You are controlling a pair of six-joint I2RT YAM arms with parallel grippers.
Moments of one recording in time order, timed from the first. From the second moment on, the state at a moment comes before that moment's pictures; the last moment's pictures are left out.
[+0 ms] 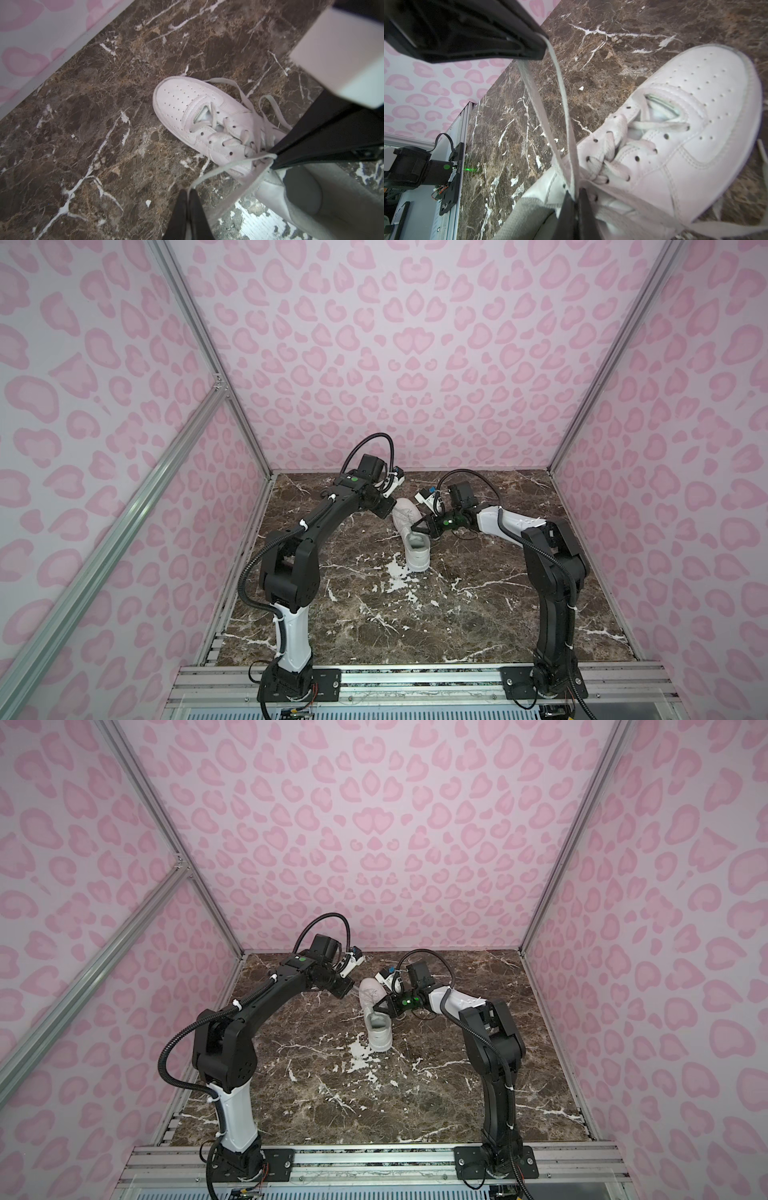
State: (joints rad) left arm -0.41 1.97 1.73 -0.73 0.20 0.28; right arm 0.39 2.06 1.40 -0.23 -0.82 -0.07
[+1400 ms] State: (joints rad) left arm -0.33 1.91 1.21 -0.20 0.74 -0.02; right arm 0.40 2.07 1.43 -0.30 -0.81 -0.09
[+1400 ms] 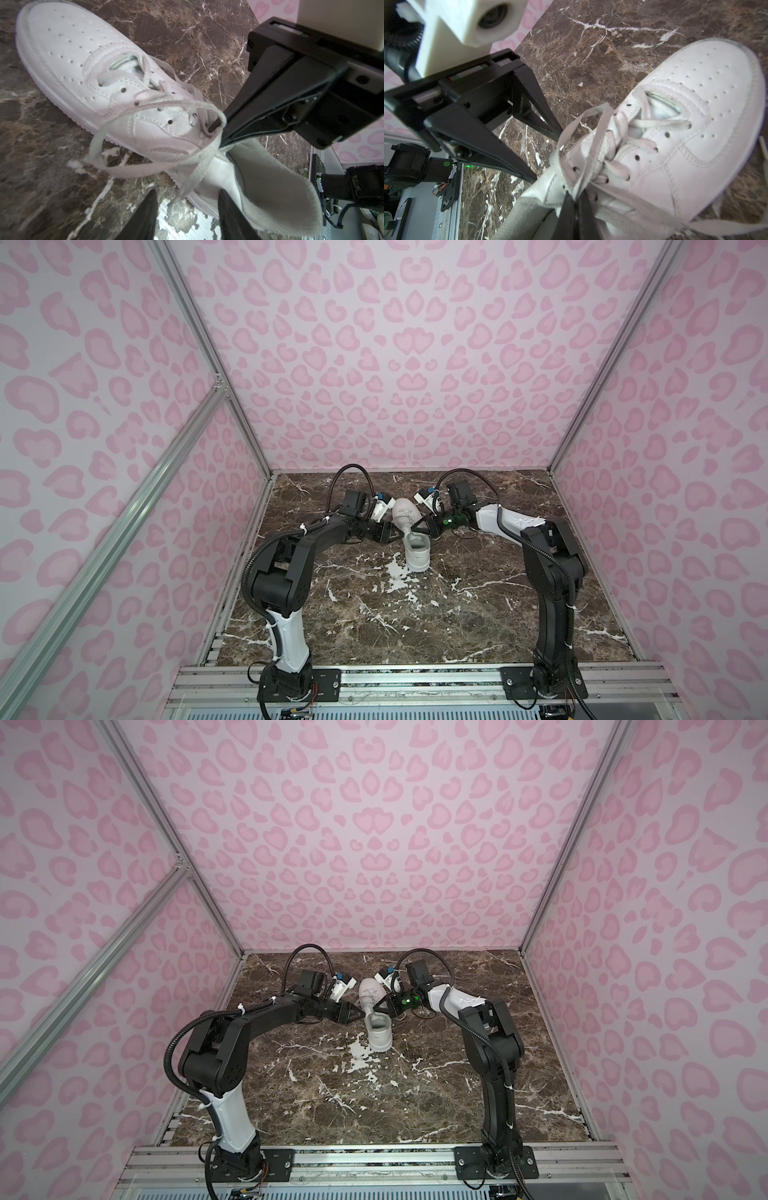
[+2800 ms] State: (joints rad) left arm -0.38 1.87 1.19 -0.23 0.56 0.25; right arm 0.40 2.07 1.43 -0.29 -0.82 -0.09
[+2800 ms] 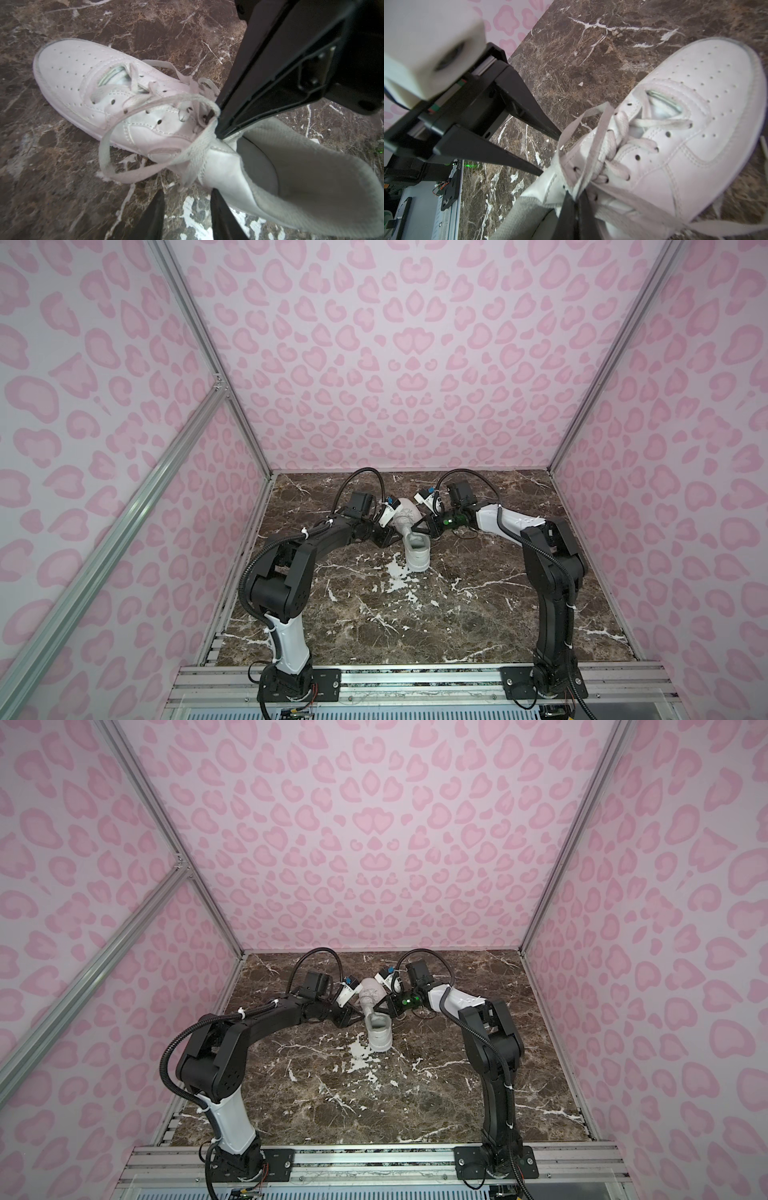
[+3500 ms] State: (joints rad) left arm -0.38 1.93 1.22 -0.20 0.63 0.26; right arm 0.39 2.08 1.44 -0.31 -0.82 -0.10
